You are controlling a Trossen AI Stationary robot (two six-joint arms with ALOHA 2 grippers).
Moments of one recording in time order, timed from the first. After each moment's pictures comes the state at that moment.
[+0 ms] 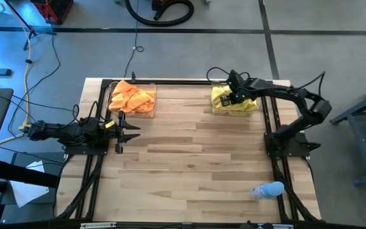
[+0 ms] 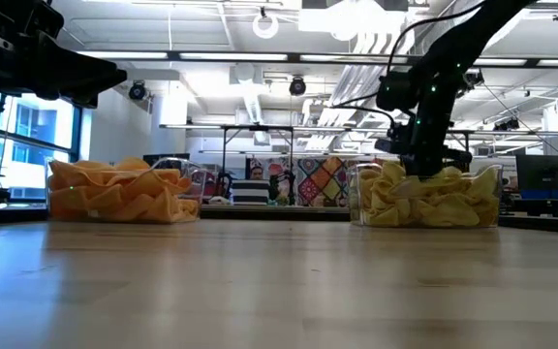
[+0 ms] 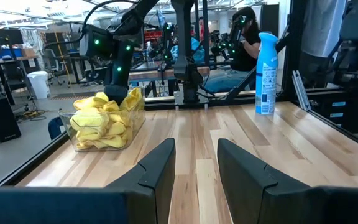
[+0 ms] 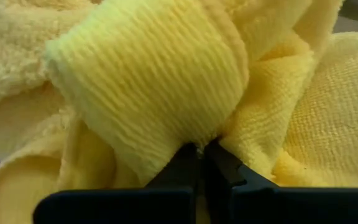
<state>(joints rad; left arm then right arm) -0.07 0.01 0.01 0.03 -0.12 0.10 -0.74 1.50 0.90 -0.61 0.11 0.49</state>
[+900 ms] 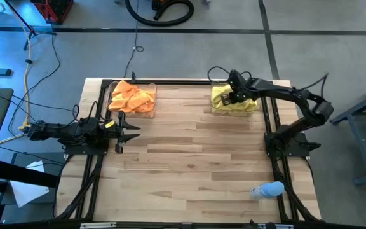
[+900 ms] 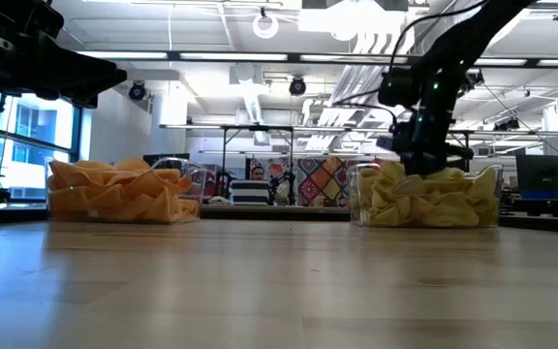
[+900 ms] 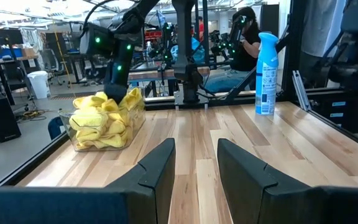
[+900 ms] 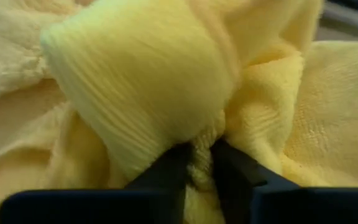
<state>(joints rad) -0.07 0.01 0.01 0.03 -0.12 0.10 -0.74 1.49 0.89 -0.60 0.15 0.49</state>
